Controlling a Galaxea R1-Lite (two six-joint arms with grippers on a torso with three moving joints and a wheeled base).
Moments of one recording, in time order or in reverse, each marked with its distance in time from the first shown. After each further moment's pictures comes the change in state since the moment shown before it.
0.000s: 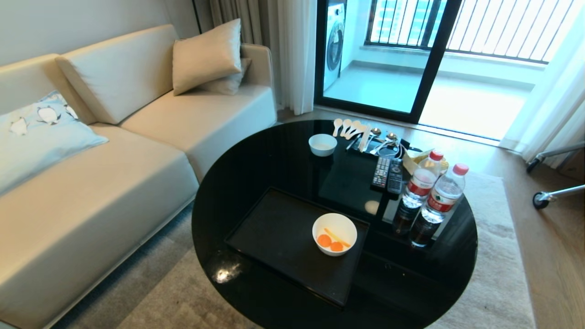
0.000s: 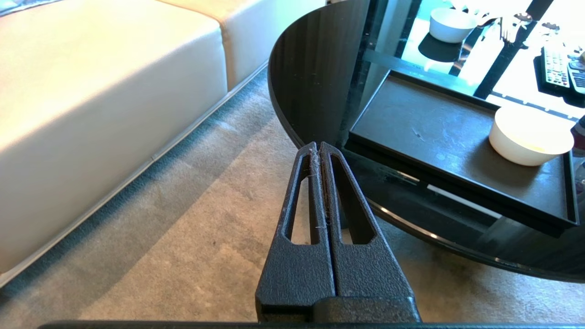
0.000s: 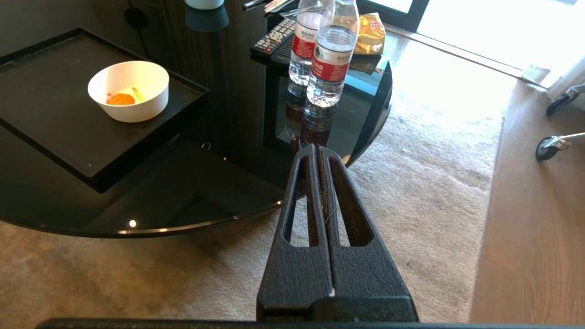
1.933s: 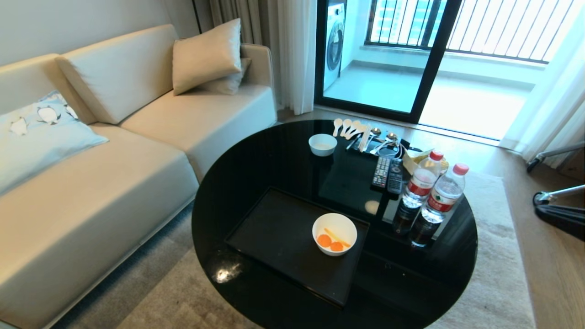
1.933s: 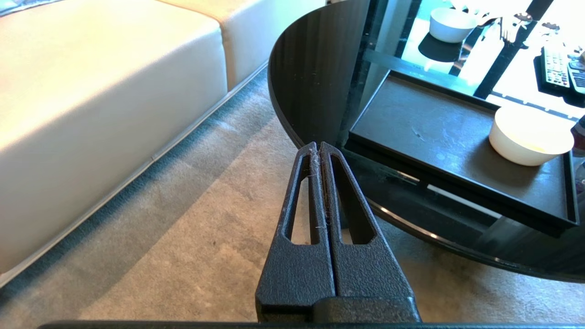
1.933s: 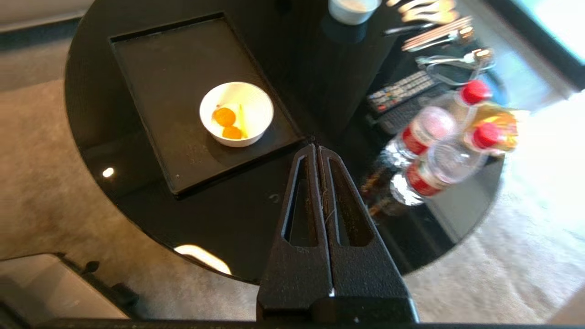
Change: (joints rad) left arm 0.000 0.000 0.000 0.000 0.000 0.000; right arm 0.159 0.929 -0.640 -0.058 0.264 -0.234
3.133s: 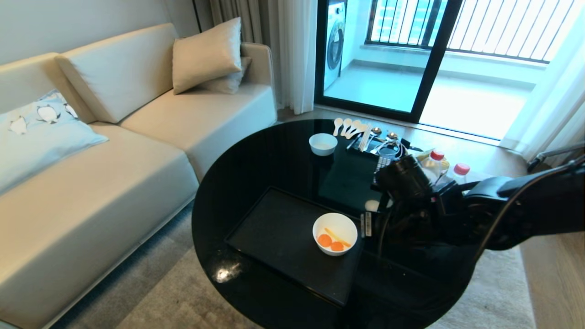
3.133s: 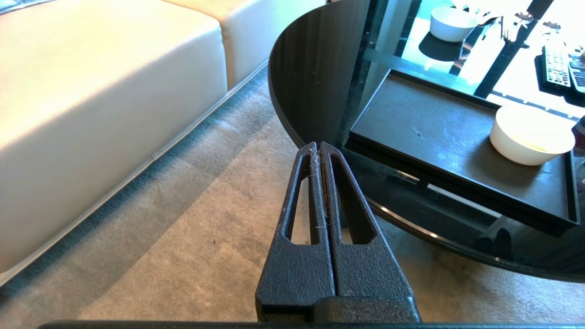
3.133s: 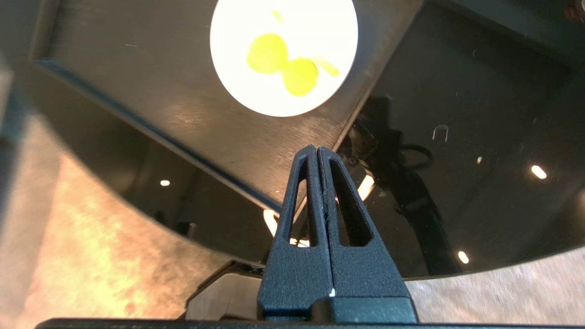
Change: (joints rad) left arm 0.000 0.000 0.000 0.000 0.000 0.000; right arm 0.463 0.959 -0.454 0.089 -0.486 0.925
